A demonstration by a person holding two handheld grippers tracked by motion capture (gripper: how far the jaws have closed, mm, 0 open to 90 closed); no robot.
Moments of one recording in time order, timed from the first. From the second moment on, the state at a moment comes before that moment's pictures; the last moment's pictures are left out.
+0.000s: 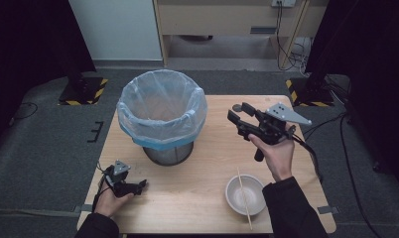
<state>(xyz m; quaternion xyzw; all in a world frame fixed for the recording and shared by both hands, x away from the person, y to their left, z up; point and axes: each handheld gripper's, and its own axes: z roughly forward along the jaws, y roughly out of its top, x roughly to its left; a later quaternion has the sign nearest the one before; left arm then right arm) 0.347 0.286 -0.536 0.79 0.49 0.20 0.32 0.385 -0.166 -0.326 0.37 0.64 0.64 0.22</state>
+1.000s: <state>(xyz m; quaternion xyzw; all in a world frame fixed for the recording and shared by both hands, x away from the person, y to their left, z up) 0.346 0.285 -0.536 0.79 0.49 0.20 0.32 0.315 -0.204 -0.462 0.47 0.73 0.48 0.14</state>
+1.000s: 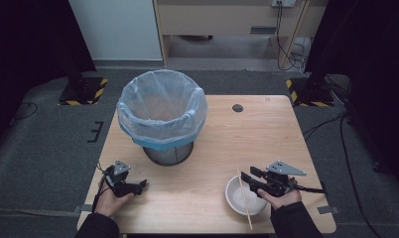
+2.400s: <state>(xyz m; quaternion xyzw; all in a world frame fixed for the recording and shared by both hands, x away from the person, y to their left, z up) 0.346 0.285 -0.536 0.79 0.49 0.20 0.32 0.326 -0.191 -0.490 0.51 0.76 0.38 0.08</state>
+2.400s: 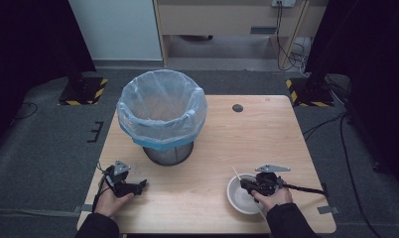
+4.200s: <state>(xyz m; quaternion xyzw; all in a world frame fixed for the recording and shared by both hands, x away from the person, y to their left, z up) 0.347 0.286 -0.536 0.79 0.49 0.20 0.32 0.358 -0.232 -0.350 0.42 0.58 0.66 0.21</state>
